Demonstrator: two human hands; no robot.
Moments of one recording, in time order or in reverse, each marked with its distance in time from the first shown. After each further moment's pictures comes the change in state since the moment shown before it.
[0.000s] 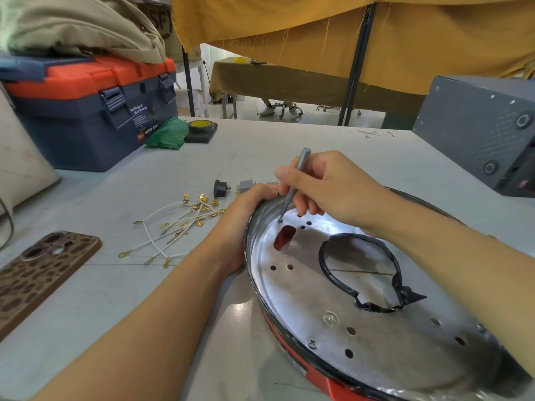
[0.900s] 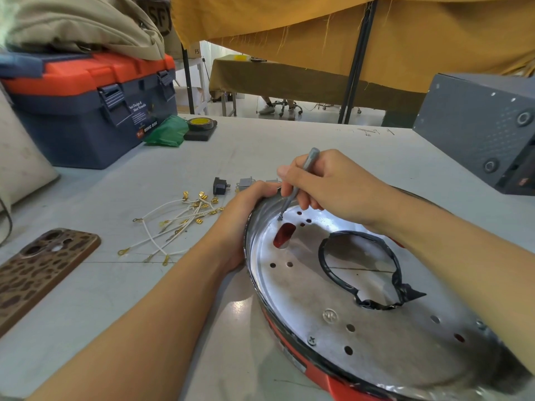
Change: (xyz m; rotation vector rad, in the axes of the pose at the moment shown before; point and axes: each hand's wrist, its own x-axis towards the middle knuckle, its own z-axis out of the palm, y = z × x) left_hand 0.006 0.012 0.006 0.083 0.038 -0.036; right_hand -0.001 -0.002 -0.002 -0.085 -0.007 0.021
